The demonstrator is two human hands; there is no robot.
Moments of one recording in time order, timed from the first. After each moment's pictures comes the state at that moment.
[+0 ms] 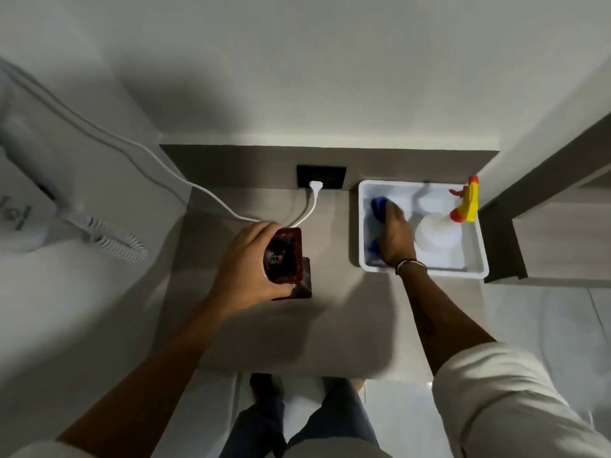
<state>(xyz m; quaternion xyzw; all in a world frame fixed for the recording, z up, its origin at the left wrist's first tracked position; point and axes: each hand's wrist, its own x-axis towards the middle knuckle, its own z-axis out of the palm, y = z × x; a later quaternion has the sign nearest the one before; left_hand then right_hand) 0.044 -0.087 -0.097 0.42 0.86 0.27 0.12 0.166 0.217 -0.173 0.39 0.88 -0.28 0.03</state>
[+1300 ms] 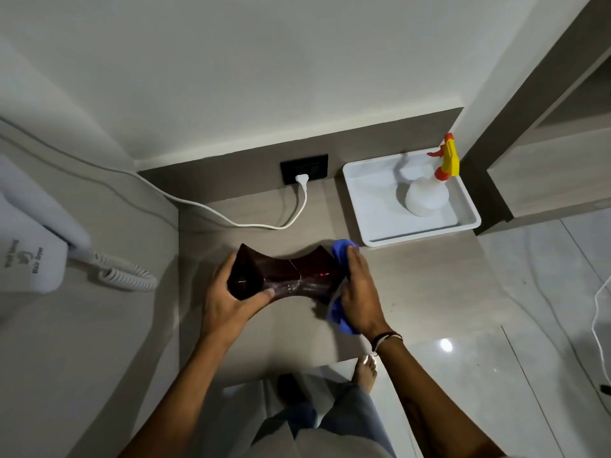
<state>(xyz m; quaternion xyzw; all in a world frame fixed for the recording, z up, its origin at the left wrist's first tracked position) 0.031 -0.172 -0.150 0.23 0.83 0.46 0.21 0.224 0.017 -0.165 0.39 0.79 -0.46 -0.09</state>
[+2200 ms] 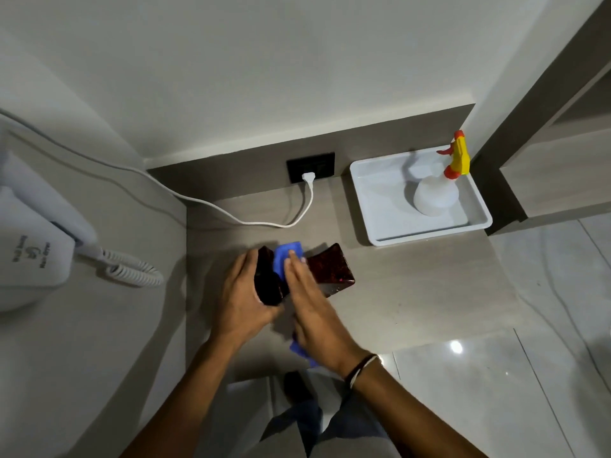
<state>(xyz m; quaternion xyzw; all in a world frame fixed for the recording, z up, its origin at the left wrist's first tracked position) 0.051 -0.151 -0.117 0.36 0.88 0.29 0.13 0.199 -0.051 -0.142 0.18 0.86 -0.47 -0.08</state>
